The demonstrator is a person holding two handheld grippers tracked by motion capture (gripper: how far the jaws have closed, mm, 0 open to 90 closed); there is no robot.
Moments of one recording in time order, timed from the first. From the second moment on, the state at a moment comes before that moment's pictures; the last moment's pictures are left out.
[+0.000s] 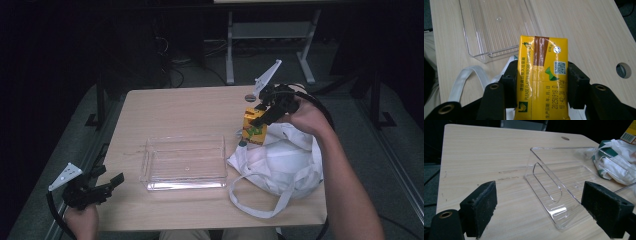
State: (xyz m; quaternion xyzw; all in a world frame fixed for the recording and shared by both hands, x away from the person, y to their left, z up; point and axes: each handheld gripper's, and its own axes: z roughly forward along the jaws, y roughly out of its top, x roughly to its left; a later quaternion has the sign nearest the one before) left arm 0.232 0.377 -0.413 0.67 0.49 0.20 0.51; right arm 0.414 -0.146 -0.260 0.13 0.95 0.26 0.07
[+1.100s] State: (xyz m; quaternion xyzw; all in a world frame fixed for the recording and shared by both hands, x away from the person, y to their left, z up) left arm 0.232 0.377 -0.413 0.67 0.50 0.20 0.51; right arm 0.421 -0.103 -0.247 0.09 0.96 0.27 0.07
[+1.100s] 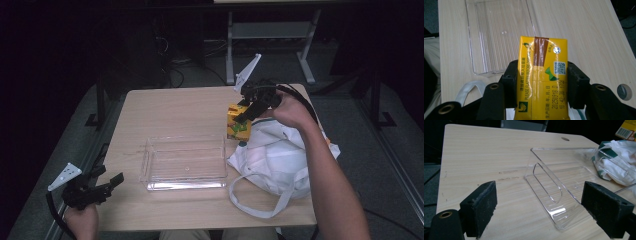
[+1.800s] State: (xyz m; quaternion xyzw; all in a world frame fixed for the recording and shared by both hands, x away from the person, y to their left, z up) left arm 0.232 0.378 -0.413 0.67 0.50 0.20 0.52; right arm 0.429 -0.074 -0.252 0.07 0.96 0.26 0.06
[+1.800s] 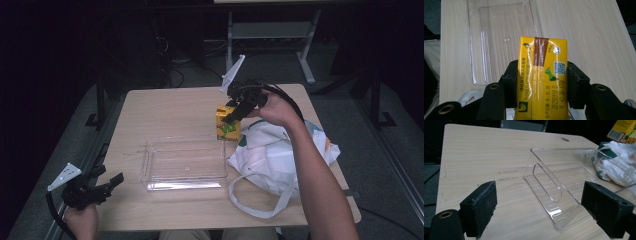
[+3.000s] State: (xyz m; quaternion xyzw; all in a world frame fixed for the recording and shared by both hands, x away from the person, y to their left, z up) left arm 0.231 0.380 -0.413 0.67 0.50 0.20 0.52; right arm 0.441 -0.033 -0.273 0.04 0.96 0.26 0.04
